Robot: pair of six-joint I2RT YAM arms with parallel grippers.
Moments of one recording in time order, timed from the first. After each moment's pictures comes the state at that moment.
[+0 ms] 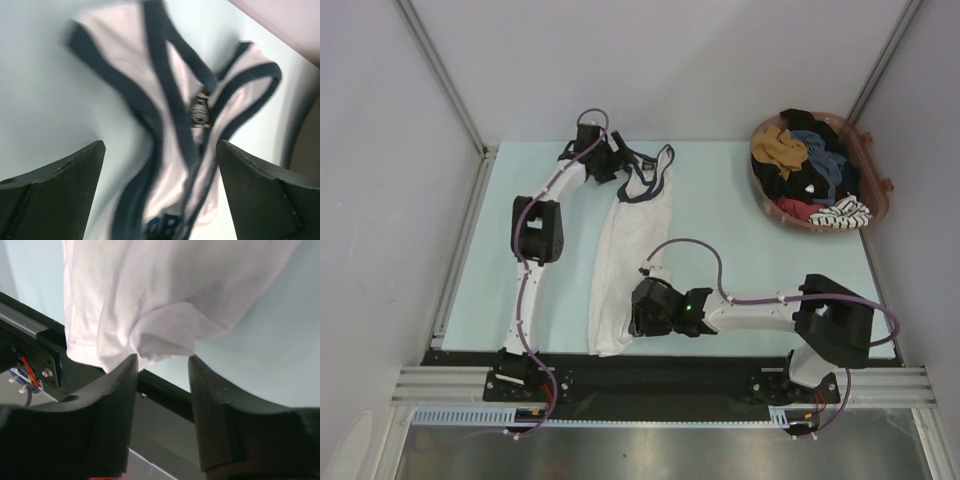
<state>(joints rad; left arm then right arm) -0.23 2.61 2.28 -0.35 0.26 -0.73 1.21 1.62 0.89 -0.19 0.13 1.01</state>
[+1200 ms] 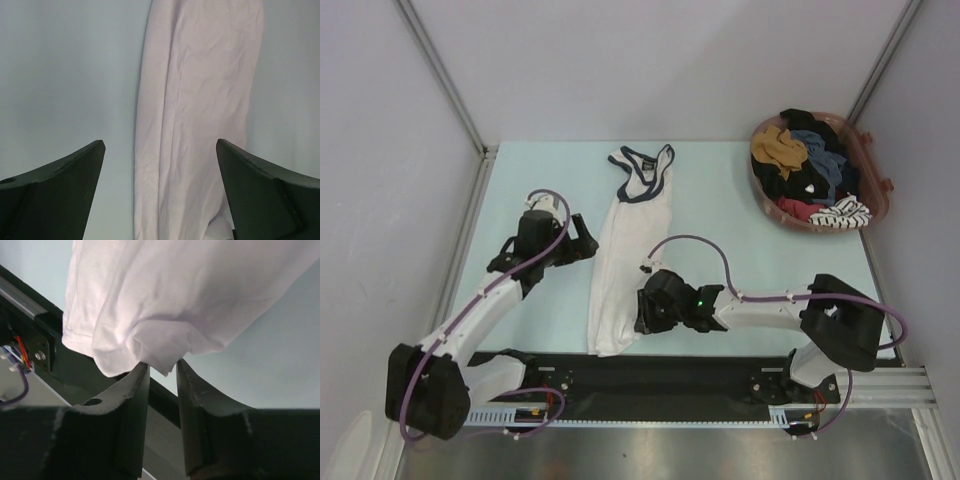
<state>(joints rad) -0.30 1.12 0.73 -0.29 0.03 -0.50 1.12 1.55 0.79 -0.07 -0.01 0.83</state>
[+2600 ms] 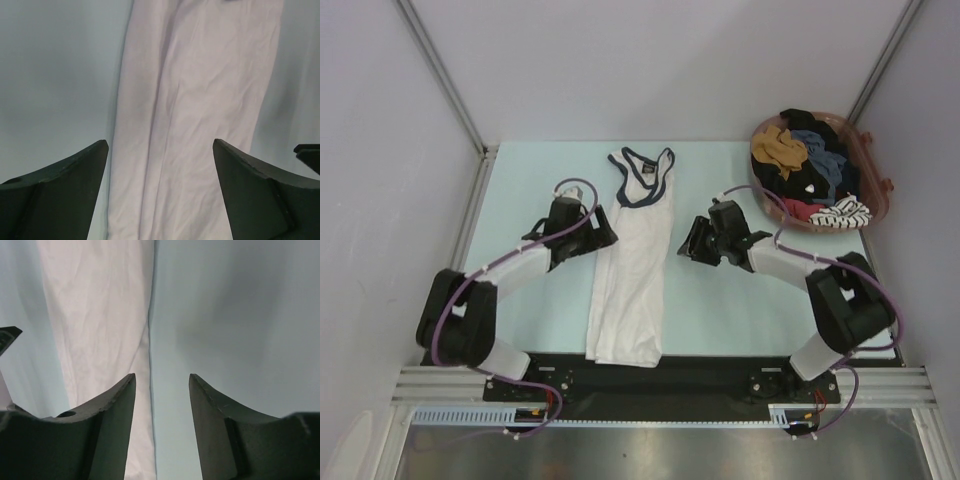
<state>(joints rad) -0.37 1.41 0.76 -0.11 0.05 -0.60 0.53 1.52 0.83 -0.09 -0.12 0.78</state>
